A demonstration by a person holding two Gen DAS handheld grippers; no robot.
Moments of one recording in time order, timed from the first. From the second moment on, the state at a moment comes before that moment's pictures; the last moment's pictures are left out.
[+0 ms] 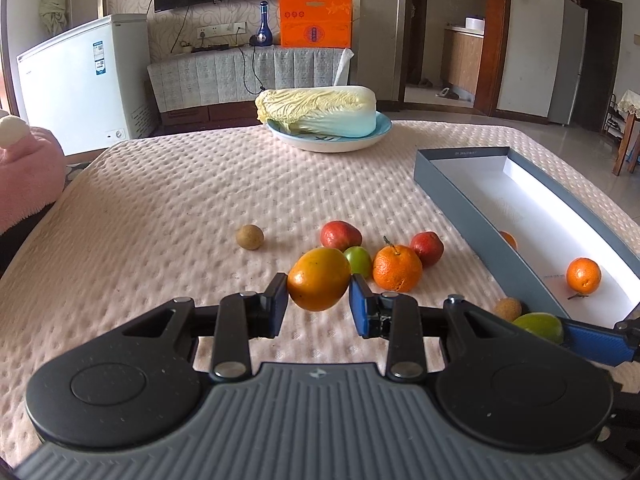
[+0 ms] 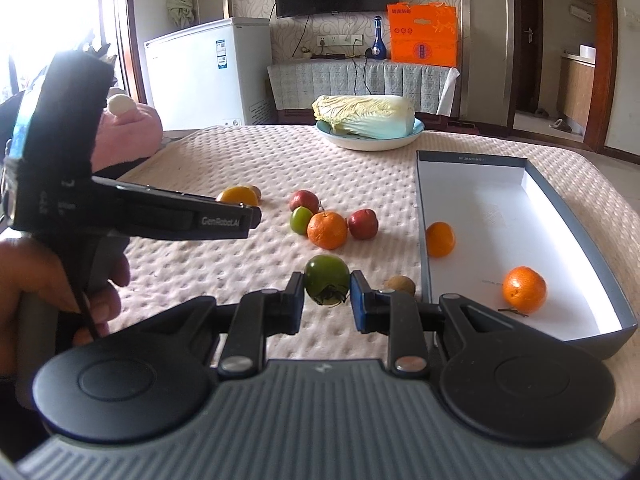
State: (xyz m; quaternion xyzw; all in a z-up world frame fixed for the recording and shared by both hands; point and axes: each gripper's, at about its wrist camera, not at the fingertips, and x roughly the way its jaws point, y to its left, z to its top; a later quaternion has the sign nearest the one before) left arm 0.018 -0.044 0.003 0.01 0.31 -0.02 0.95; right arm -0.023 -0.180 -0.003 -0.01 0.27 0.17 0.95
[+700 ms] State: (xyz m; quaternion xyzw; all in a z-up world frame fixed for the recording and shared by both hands) left arm 0.018 -0.066 0.004 0.02 0.31 -0.04 0.95; right arm -0.027 -0.204 0.009 0.01 0.25 0.17 0.95
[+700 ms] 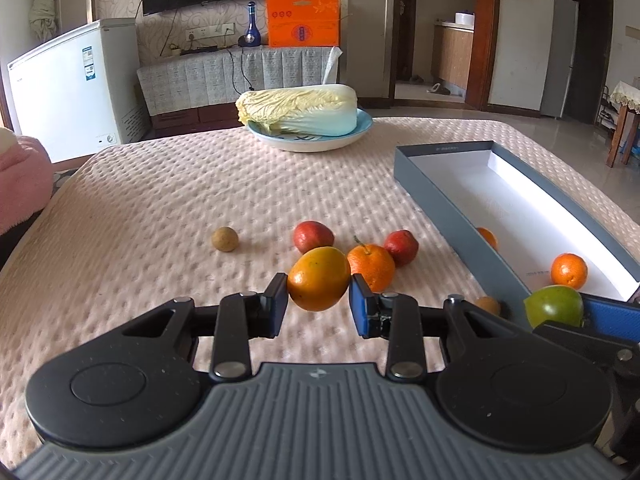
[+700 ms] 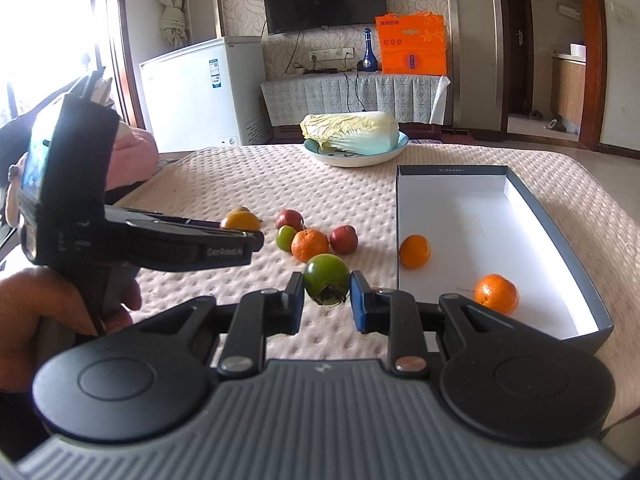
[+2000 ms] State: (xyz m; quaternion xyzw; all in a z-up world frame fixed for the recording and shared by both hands) left arm 0.067 -0.153 0.006 0.03 0.28 -0.11 0.95; right arm -0.001 -0.301 0.017 0.02 0.26 0.09 0.96
